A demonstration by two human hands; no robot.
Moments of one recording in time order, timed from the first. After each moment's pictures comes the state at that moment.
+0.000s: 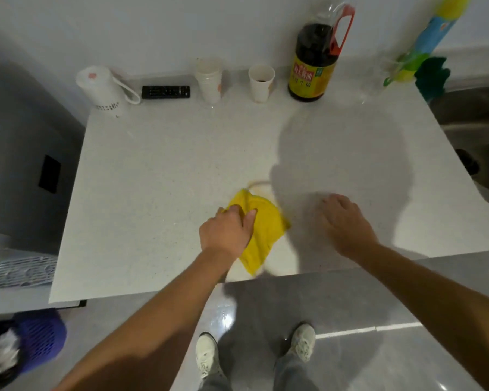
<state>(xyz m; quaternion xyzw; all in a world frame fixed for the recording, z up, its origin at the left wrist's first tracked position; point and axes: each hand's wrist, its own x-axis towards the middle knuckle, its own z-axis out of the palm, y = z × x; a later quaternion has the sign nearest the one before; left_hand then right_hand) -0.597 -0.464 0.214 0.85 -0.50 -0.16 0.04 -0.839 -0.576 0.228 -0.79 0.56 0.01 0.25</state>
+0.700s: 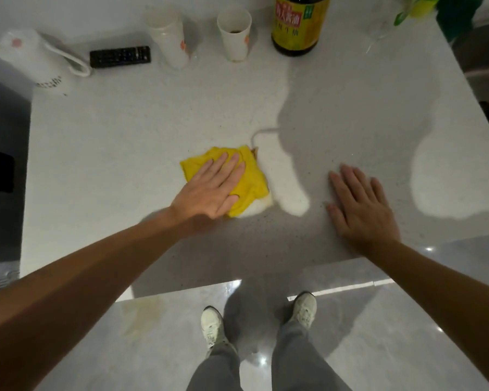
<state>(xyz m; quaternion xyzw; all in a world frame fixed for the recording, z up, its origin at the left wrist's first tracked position) -0.538 -0.525 0.186 0.60 -0.79 -0.12 -0.06 -0.900 -0.599 0.166 -0.87 0.49 0.02 0.09</state>
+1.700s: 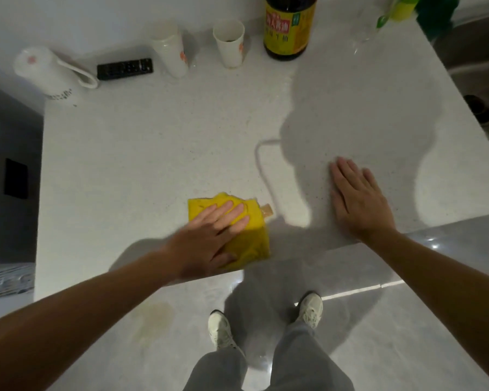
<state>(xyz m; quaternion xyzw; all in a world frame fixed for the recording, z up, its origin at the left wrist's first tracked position) -0.549 -0.430 0.183 0.52 -0.84 -0.12 -0.06 -0.902 -0.599 0.160 -0.86 0.49 -0.07 0.10</state>
